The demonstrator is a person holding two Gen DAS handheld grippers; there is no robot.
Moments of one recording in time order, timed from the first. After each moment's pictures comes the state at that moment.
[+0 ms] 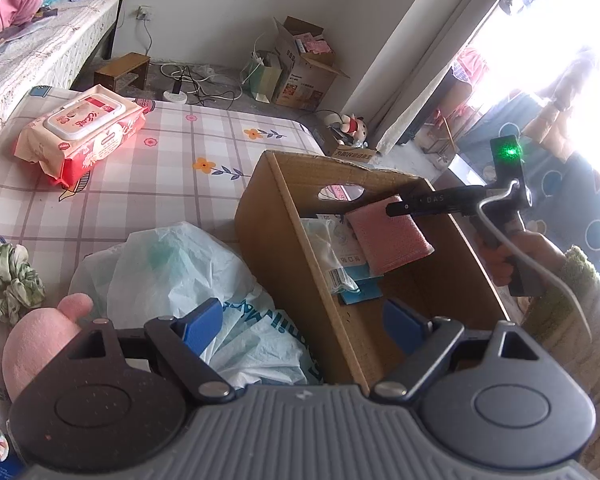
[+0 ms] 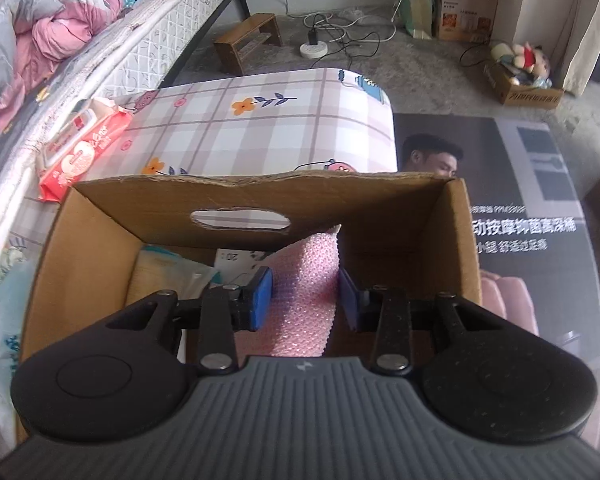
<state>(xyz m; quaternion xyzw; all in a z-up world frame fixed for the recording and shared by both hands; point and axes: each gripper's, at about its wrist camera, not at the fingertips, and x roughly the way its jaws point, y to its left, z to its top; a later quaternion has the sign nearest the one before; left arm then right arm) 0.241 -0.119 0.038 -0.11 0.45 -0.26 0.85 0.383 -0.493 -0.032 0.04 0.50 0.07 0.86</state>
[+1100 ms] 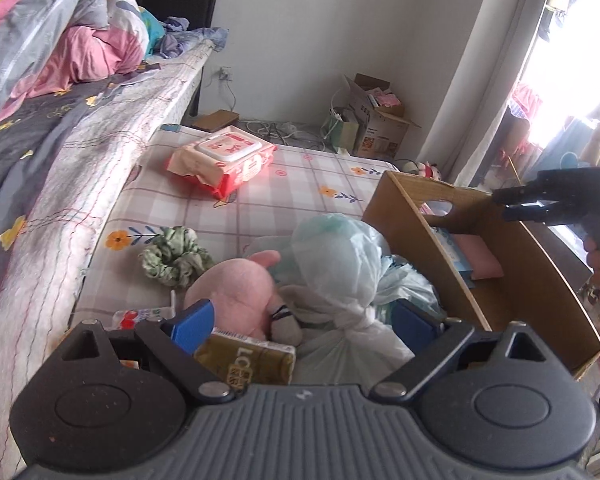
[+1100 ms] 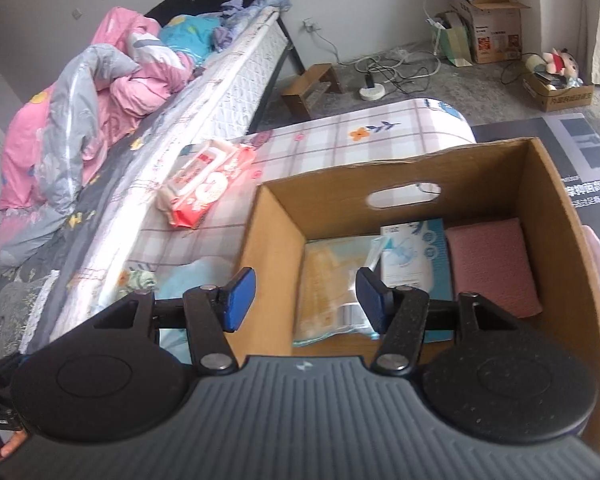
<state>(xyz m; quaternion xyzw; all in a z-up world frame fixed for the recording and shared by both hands) 0.133 -0.002 0.042 -0.07 0.37 -0.13 0.92 0.257 -0.415 0.051 0.17 0.42 0.14 0.88</state>
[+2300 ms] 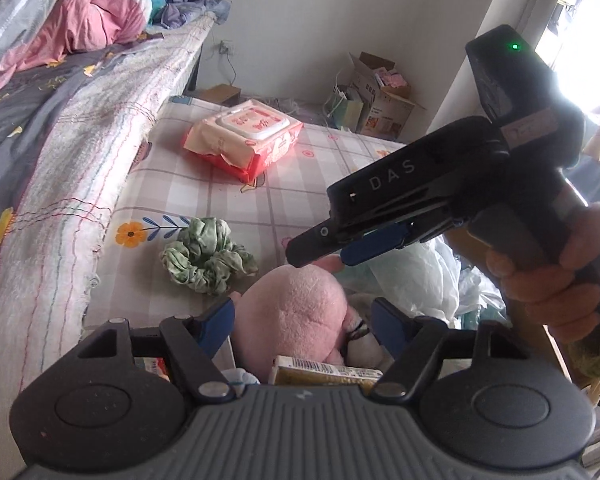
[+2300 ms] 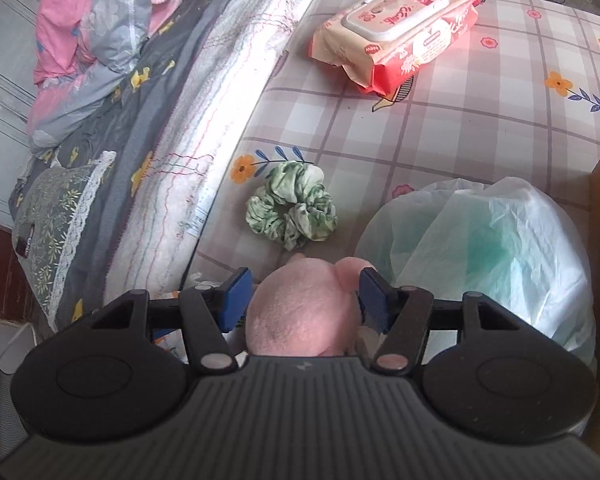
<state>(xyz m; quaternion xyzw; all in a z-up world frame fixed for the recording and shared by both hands) 0.206 0.038 0.003 -0.07 0.42 -0.16 0.89 0.331 -0.119 0.000 0.09 0.59 0.25 0.76</state>
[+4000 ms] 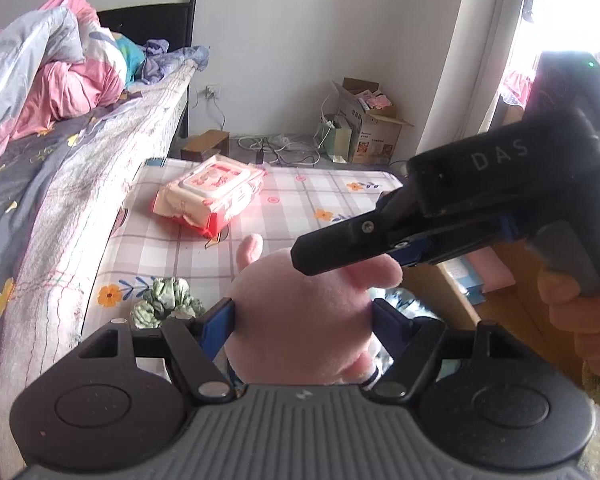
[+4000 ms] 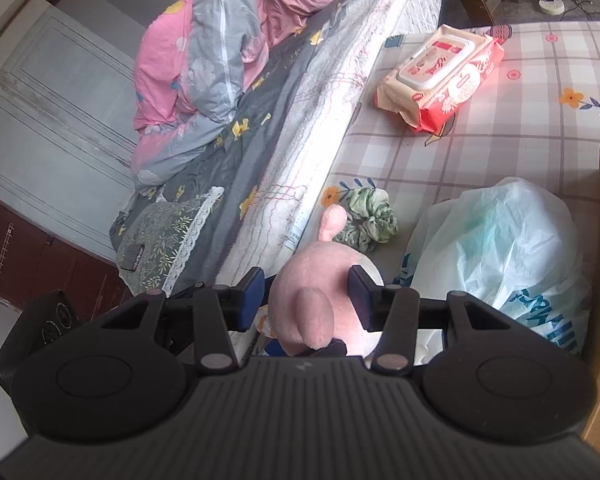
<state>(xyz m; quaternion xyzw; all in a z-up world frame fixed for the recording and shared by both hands) 0.176 -0.037 0.064 -0.02 0.35 -0.15 0.92 0.273 -0.209 0.060 0.21 0.49 0.37 0.76</state>
